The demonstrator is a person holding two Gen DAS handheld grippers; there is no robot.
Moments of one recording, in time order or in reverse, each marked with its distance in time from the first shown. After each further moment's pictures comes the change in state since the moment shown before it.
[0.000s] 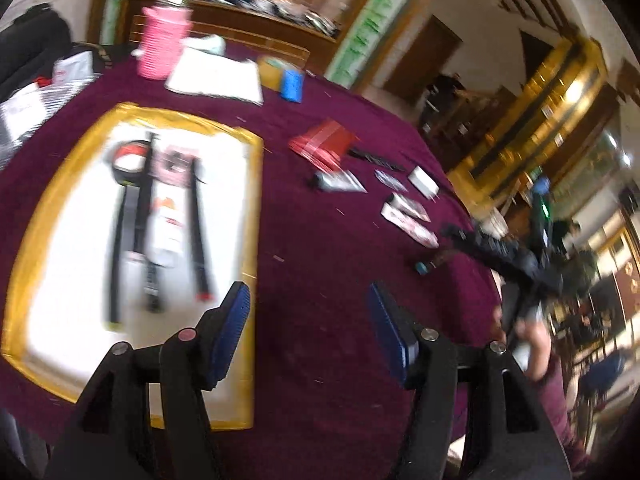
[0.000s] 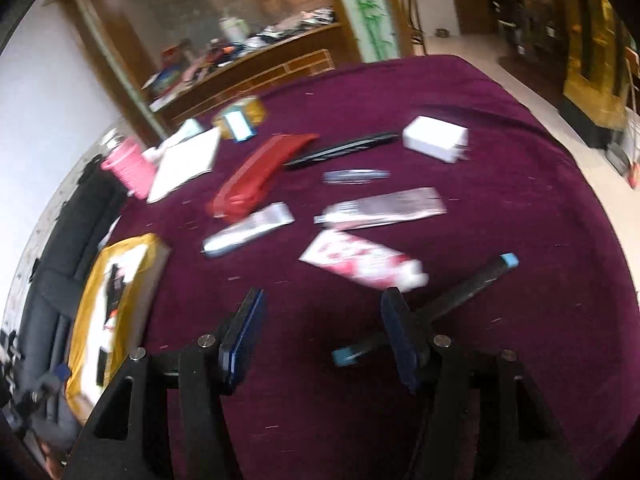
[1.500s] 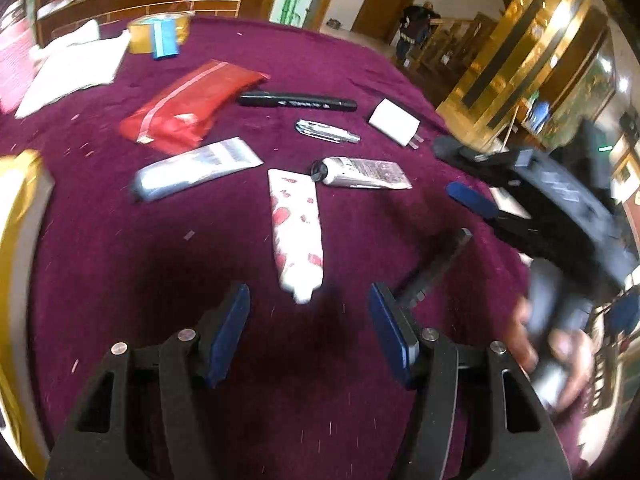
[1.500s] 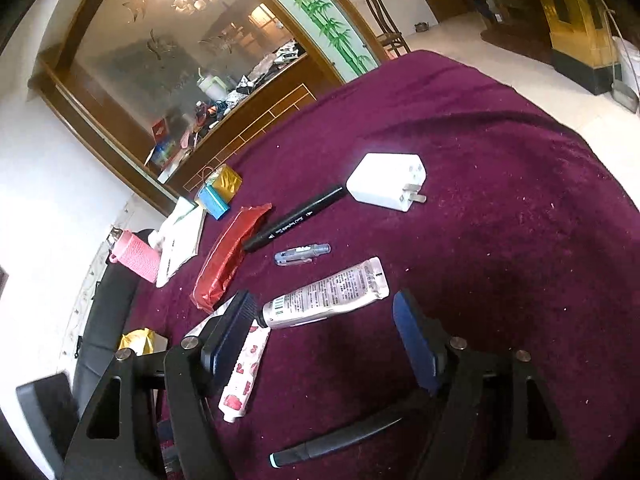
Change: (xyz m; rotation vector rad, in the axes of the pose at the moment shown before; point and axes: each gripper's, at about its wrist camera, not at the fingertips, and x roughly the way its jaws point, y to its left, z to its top) left arm 0.183 -0.118 0.044 0.199 0.168 0.047; right arm 0.029 -0.090 0.045 0.203 -0.121 0.184
